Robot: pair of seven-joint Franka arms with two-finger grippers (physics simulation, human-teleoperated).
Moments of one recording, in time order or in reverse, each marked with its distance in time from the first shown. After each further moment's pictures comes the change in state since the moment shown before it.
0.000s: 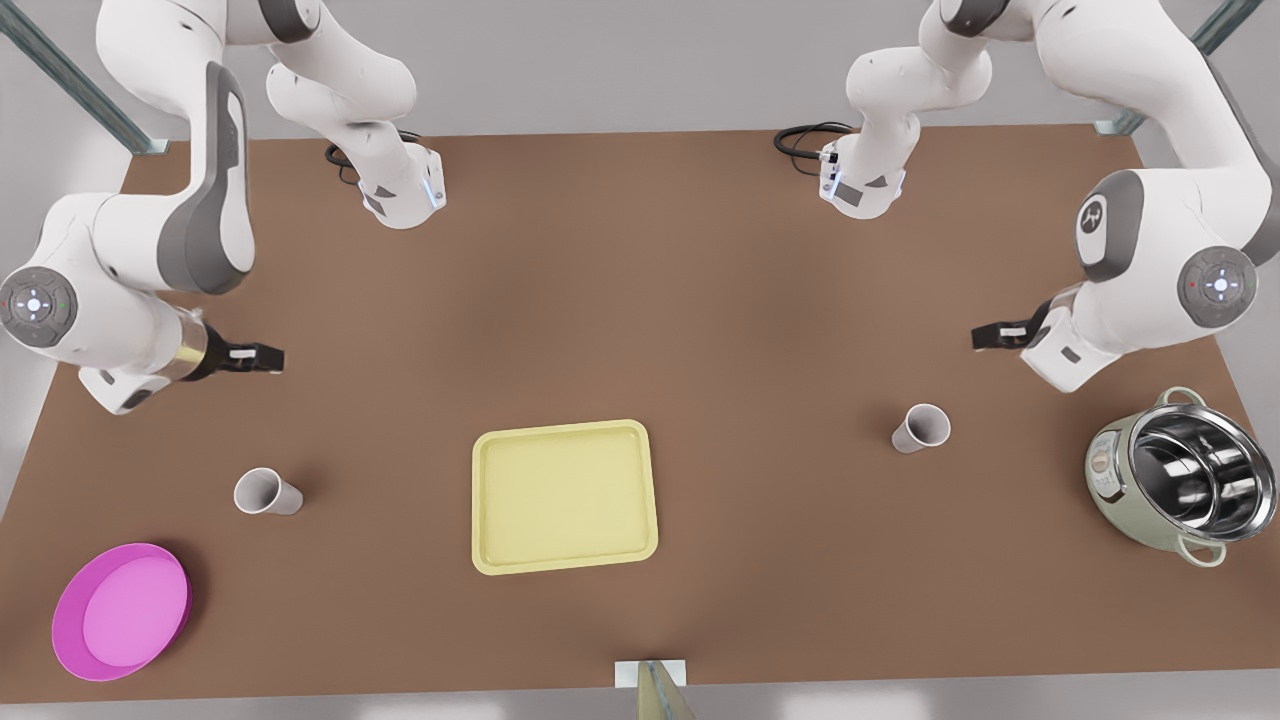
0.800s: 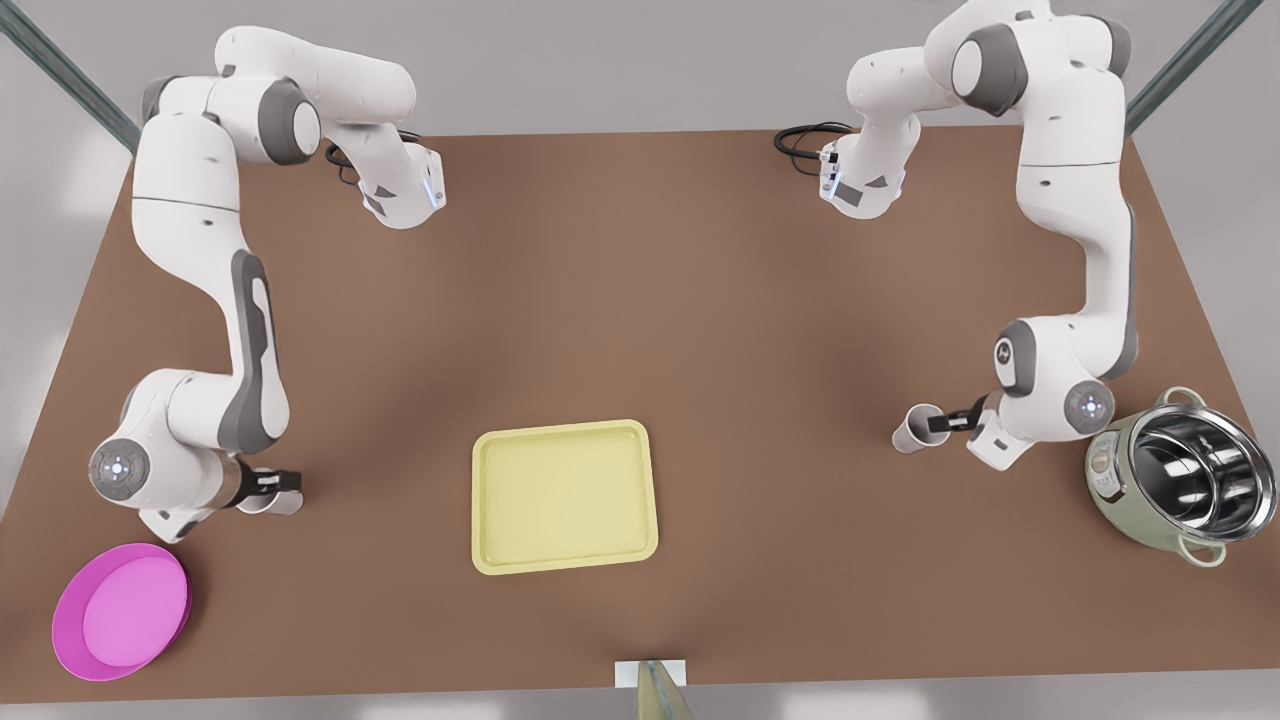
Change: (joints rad) left arm 0.076 0.269 0.049 -0.414 -0.029 0.690 0.014; right arm -0.104 0.474 -0.003 0.110 0.022 0.447 -0.189
